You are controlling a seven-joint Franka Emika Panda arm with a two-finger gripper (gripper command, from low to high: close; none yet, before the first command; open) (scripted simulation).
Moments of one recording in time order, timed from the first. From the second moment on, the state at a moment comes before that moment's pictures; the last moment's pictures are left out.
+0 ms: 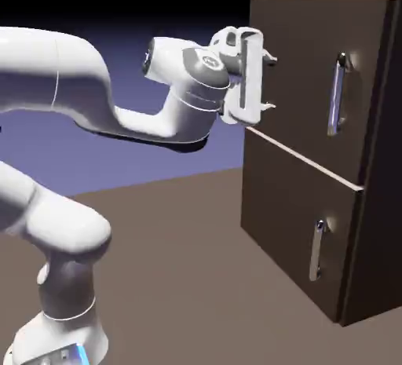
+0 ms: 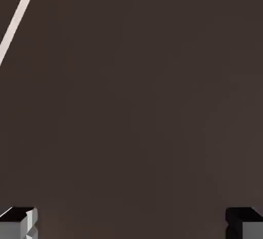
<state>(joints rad) 0.60 -0.80 -0.67 -2.44 -1.75 3.00 -0.01</state>
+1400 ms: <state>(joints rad) 0.71 -0.90 -0.82 -2.43 -2.50 2.77 -0.45</state>
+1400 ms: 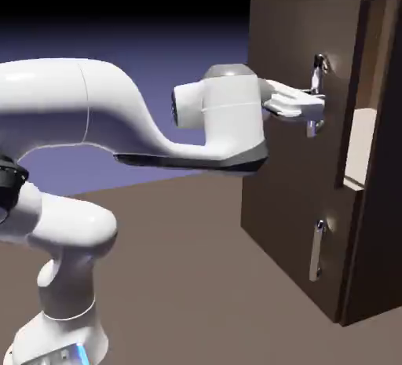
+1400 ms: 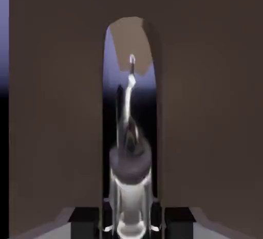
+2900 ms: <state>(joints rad) 0.20 -1.16 0.80 -2.61 -0.85 1.56 -0.77</state>
